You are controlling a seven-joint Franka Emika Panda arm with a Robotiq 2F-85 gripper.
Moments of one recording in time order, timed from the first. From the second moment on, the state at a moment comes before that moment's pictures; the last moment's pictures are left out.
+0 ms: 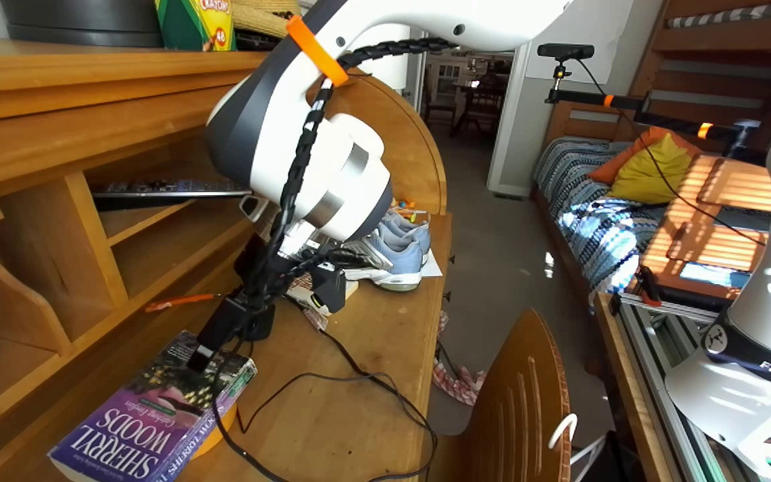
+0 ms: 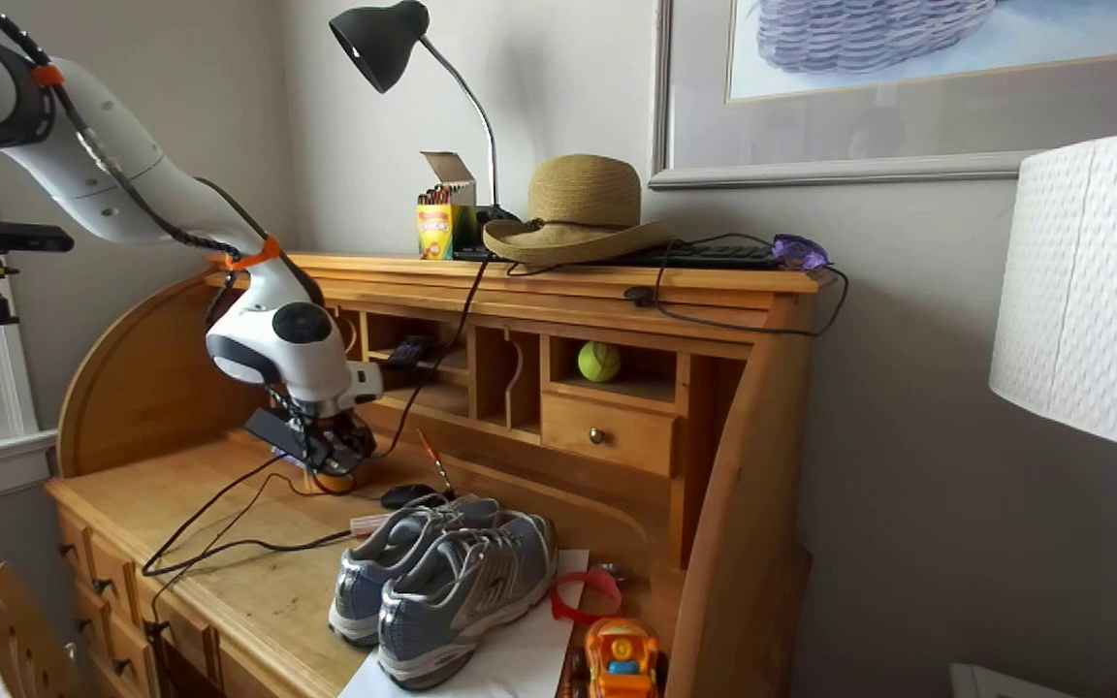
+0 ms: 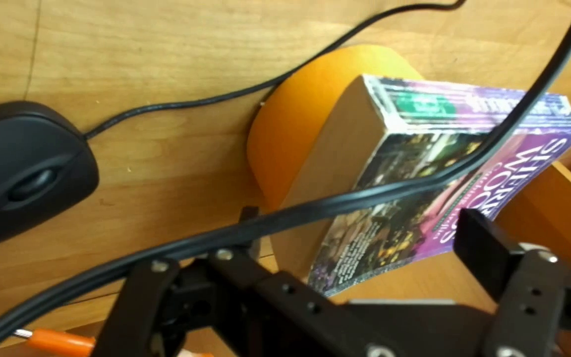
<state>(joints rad) 0.12 0.60 0.16 -1.91 1.37 2.79 -1.33</state>
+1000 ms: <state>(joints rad) 0.03 0.68 0.12 -1.83 1.34 2.37 -1.27</state>
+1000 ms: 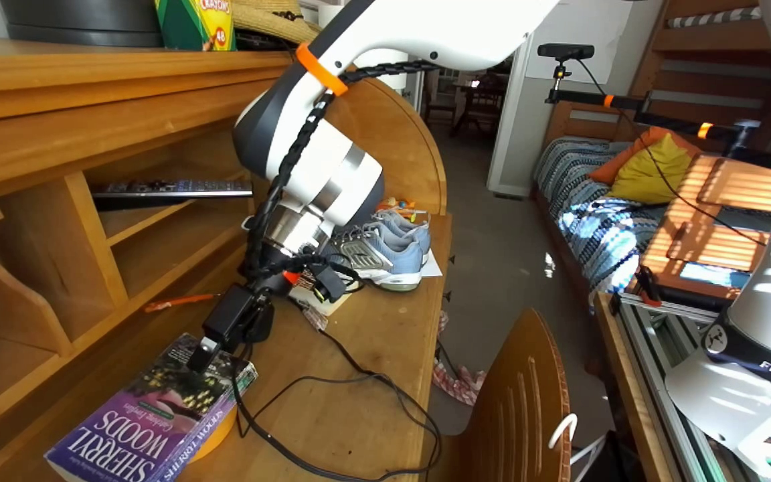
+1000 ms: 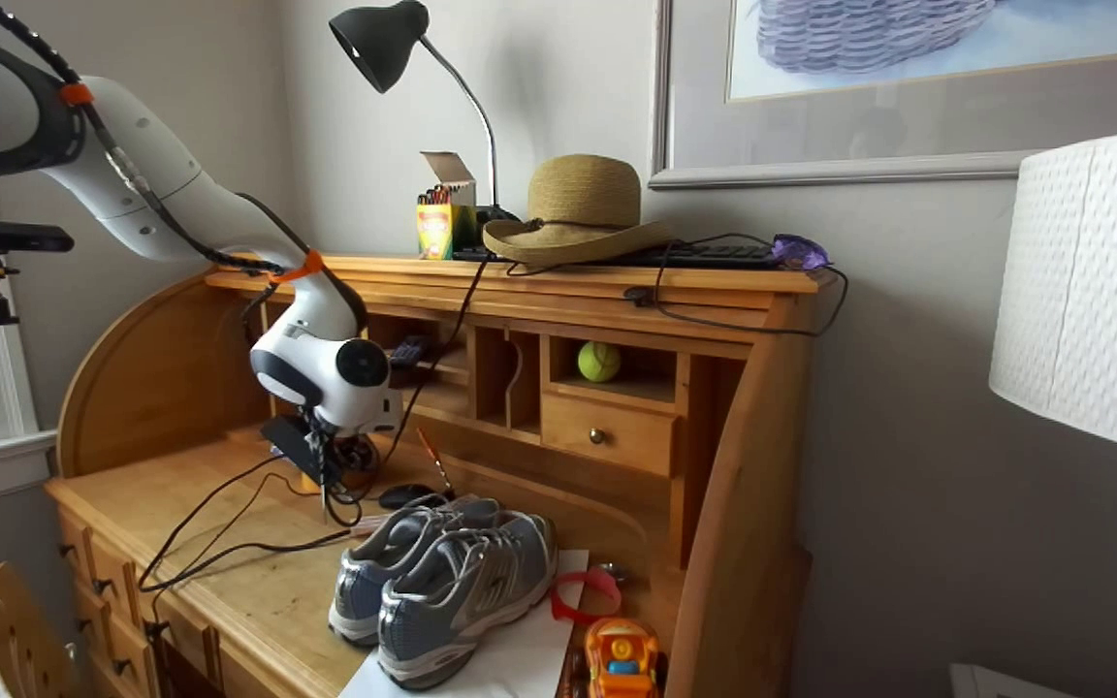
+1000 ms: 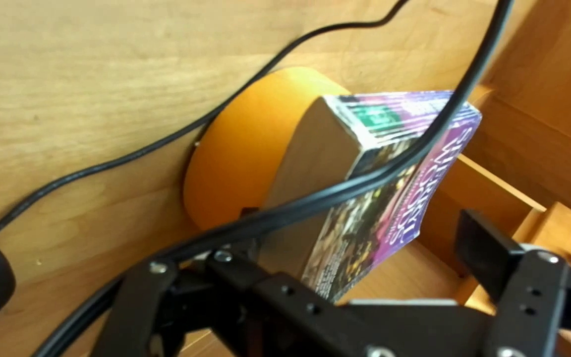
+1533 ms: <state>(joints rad) 0.04 0.68 0.10 -1.82 1.31 2.32 -1.13</state>
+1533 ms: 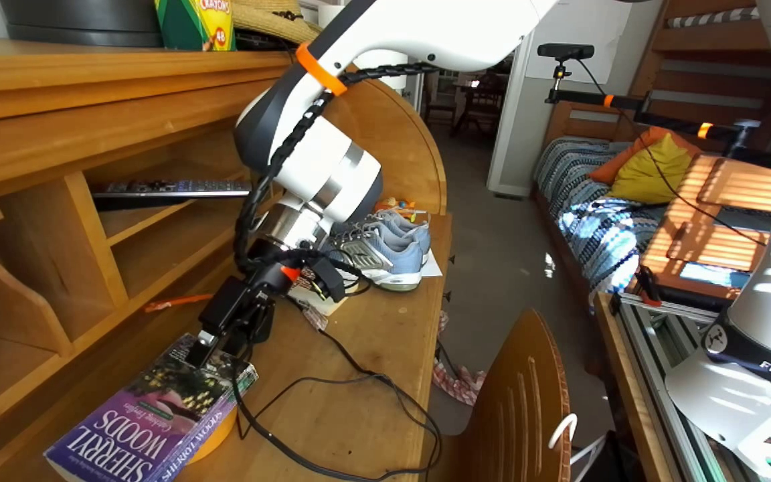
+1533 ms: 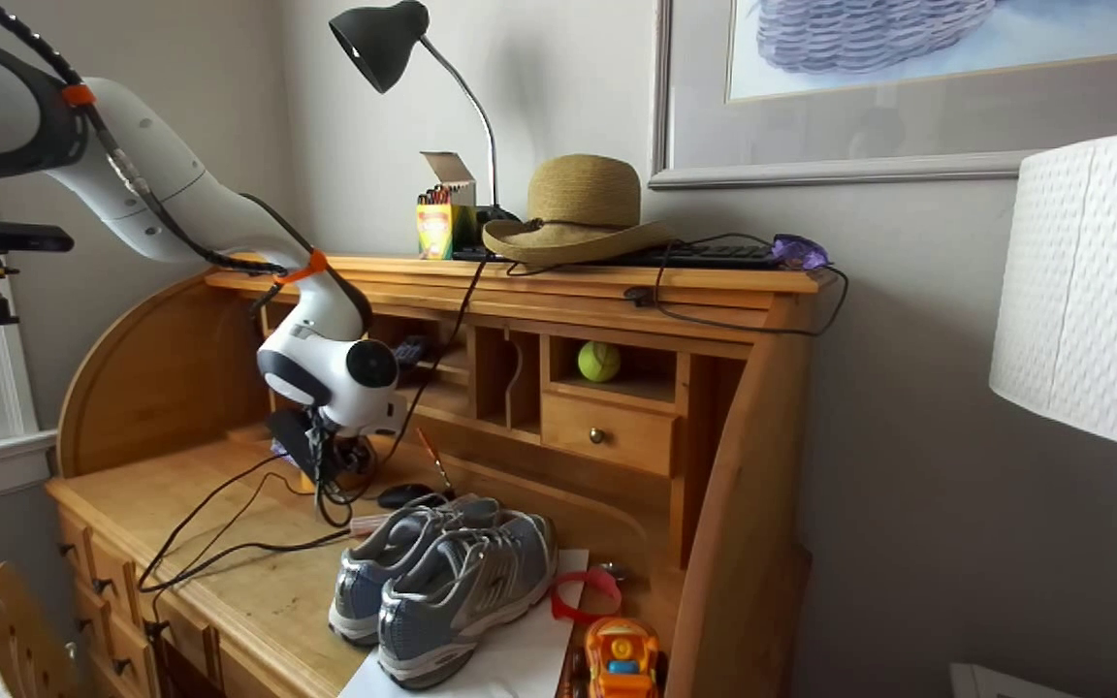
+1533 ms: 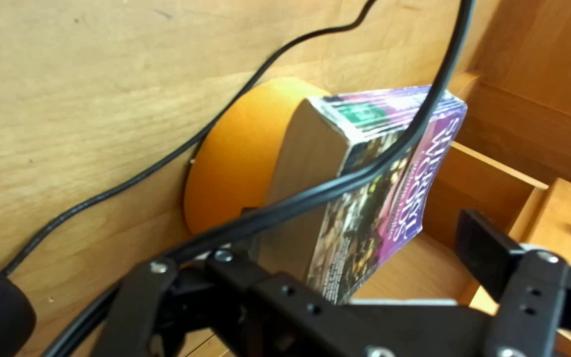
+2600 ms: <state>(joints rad) 0.08 0.68 0.10 -1.82 1.12 2.44 -0.85</state>
